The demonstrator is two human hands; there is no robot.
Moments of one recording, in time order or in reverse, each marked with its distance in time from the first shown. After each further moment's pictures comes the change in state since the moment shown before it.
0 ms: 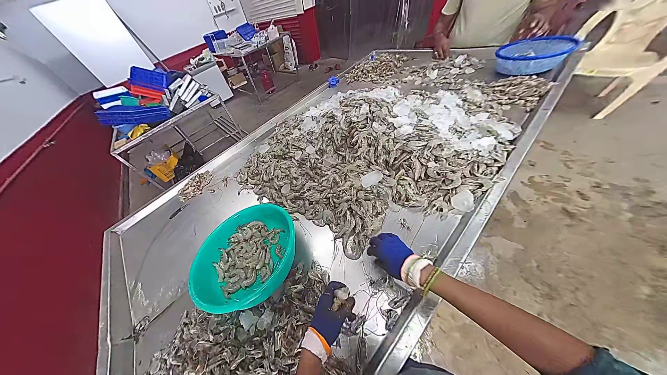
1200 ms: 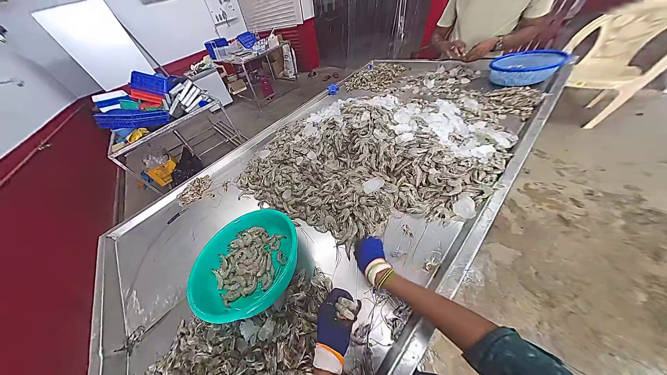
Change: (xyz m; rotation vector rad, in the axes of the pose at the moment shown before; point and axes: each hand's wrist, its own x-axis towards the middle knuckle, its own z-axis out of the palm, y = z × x) left_hand 0.003 -0.011 0.008 0.142 0.259 0.162; right_hand 0.066 -0.051 0.019 0.284 0.092 0.521
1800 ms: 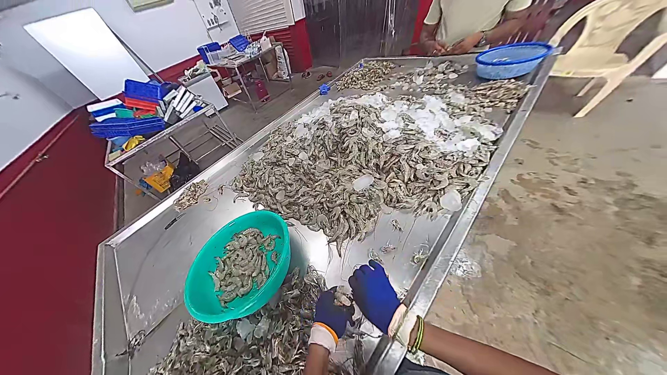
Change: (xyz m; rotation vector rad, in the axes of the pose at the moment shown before) left_hand 0.010 0.043 0.006 0.353 -0.255 -0.336; right_hand -0.113 0.036 0.012 -0.187 0.146 -0.517
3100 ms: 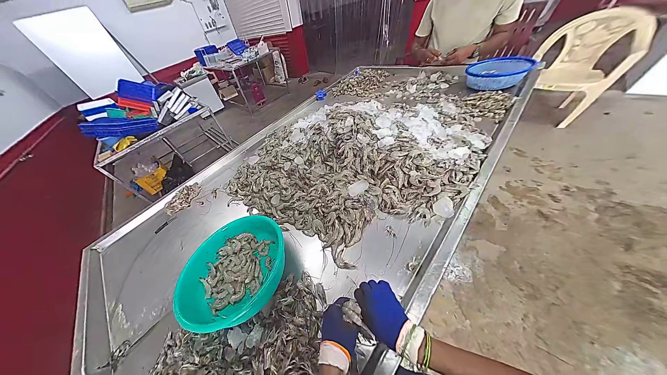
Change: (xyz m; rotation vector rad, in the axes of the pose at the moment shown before) left_hand 0.005 -0.005 0.035 0.051 0.012 0.013; right_hand -0.015 0.013 0.014 -0.004 -0.141 0.063
